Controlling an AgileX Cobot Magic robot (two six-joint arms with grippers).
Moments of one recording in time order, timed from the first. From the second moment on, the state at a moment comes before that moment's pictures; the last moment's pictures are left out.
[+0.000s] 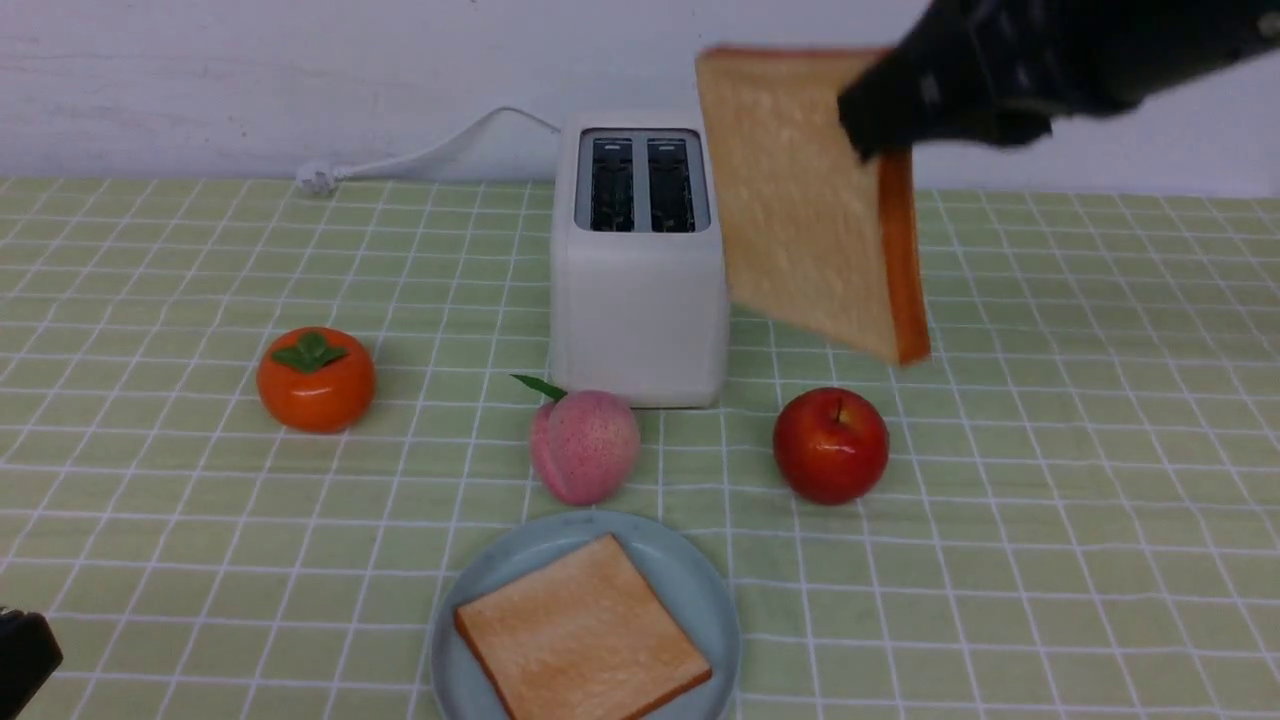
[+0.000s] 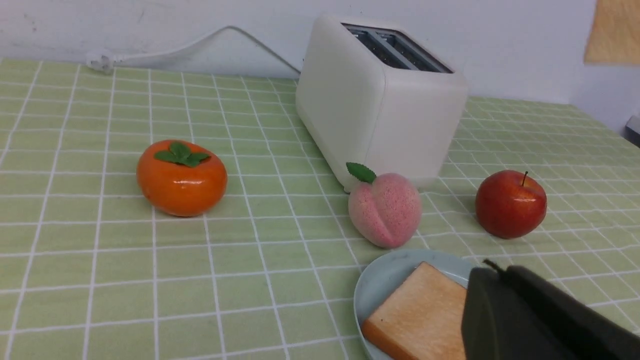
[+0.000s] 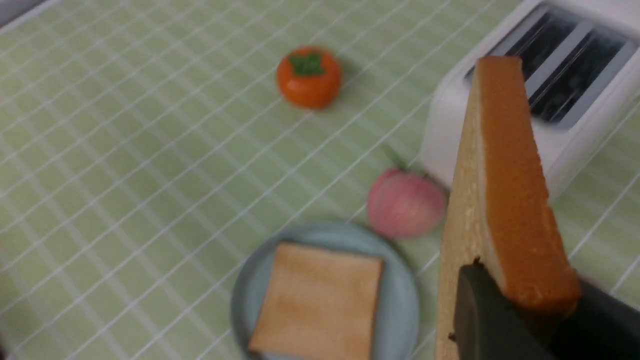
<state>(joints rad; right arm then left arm) 0.47 1.36 -1.54 0.44 1.01 -0.29 -0.48 0.13 -0.30 0.22 0.39 -0.46</state>
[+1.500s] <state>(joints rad) 0.32 1.36 -1.18 0.52 1.06 -0.19 -0.48 0.13 -0.23 0.15 0.44 -0.46</state>
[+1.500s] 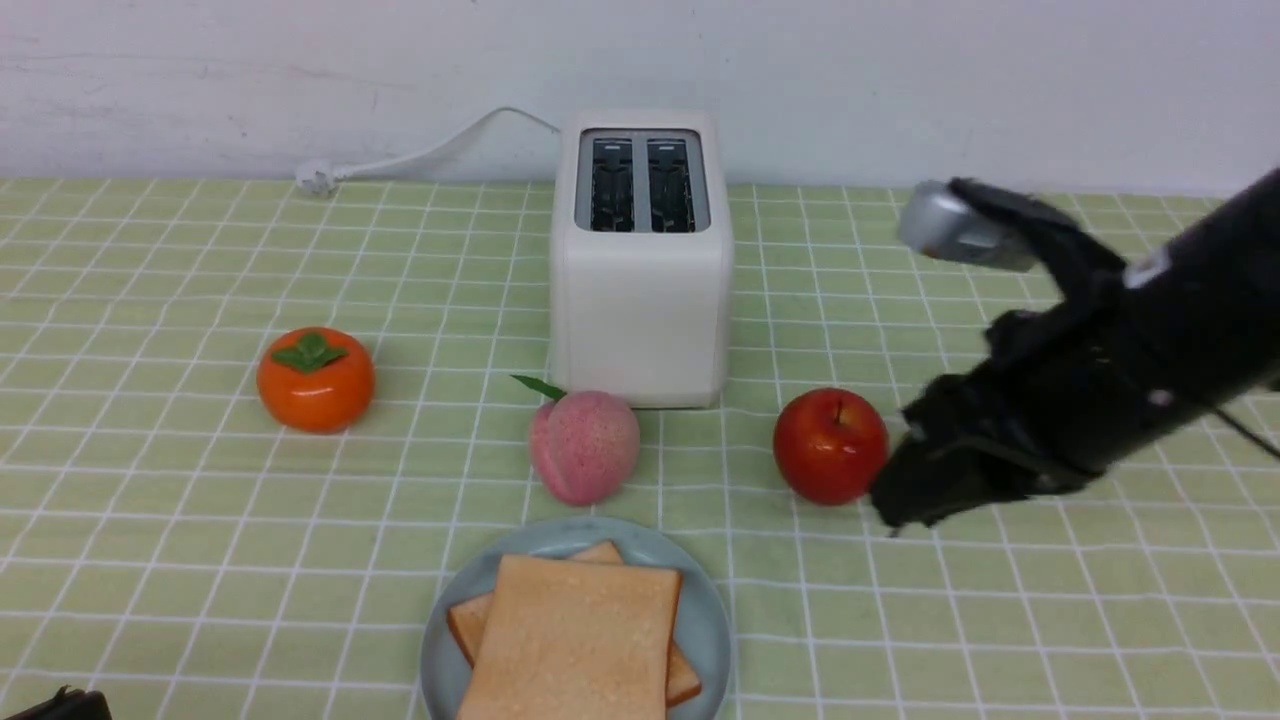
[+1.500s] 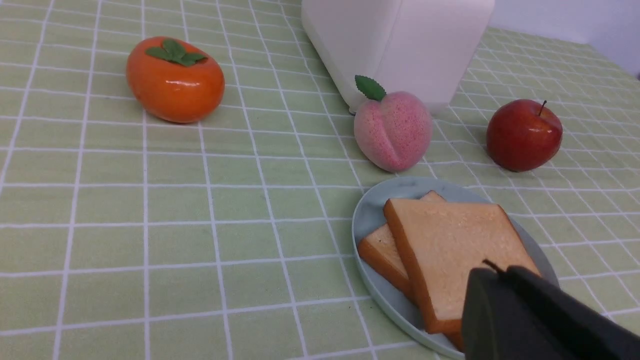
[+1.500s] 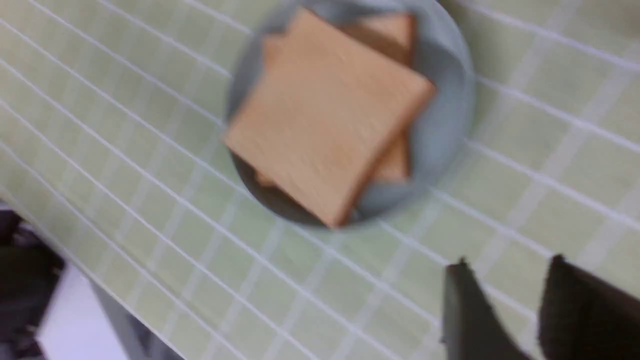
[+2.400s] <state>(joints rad) 0.35 0.20 -0.60 -0.02 1.01 0.36 -0.48 0.13 -0.23 0.18 0.41 -0.46</state>
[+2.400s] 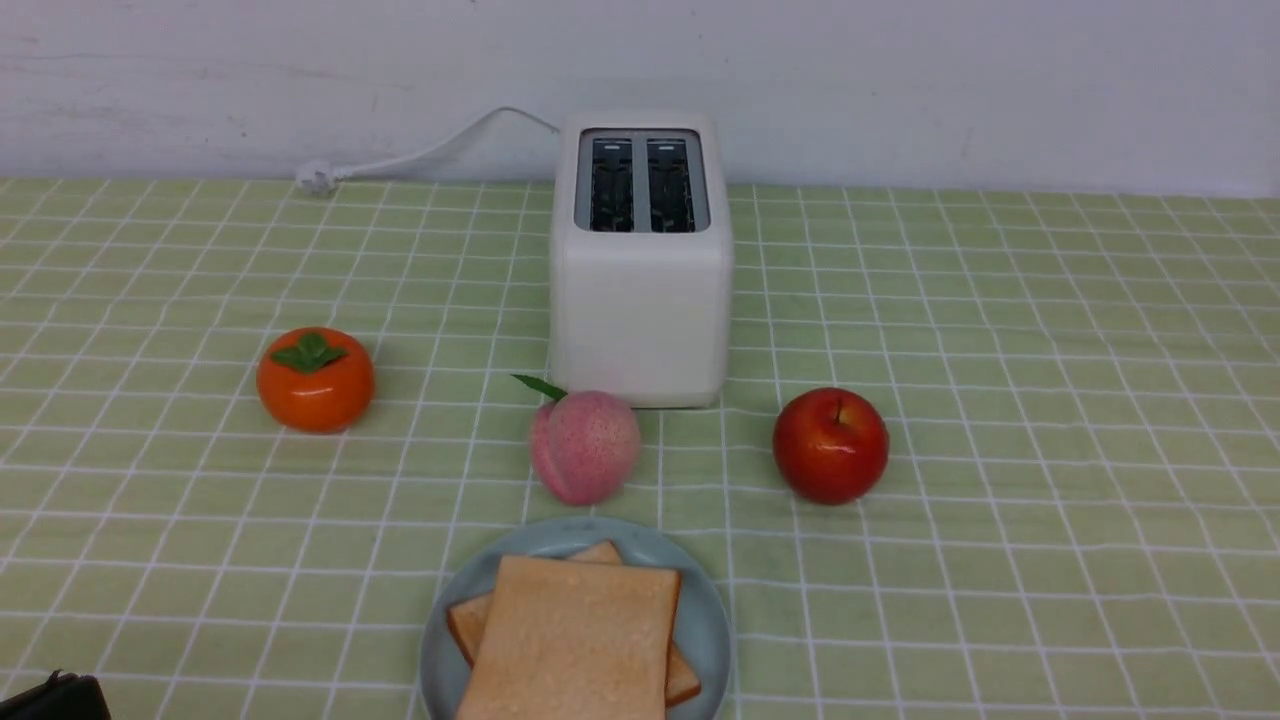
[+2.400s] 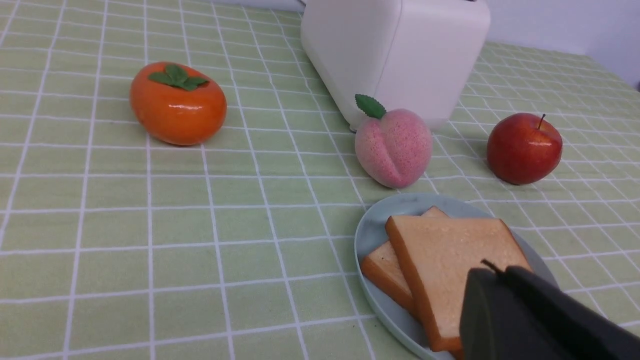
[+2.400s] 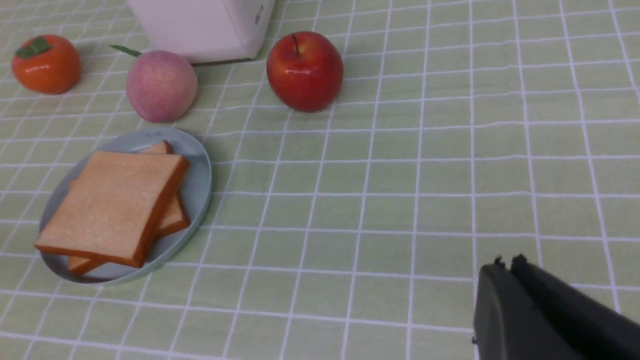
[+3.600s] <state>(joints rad) 0.01 -0.01 0.01 0.11 0.41 0.14 -0.48 0.13 -0.23 0.18 0.44 -0.46</state>
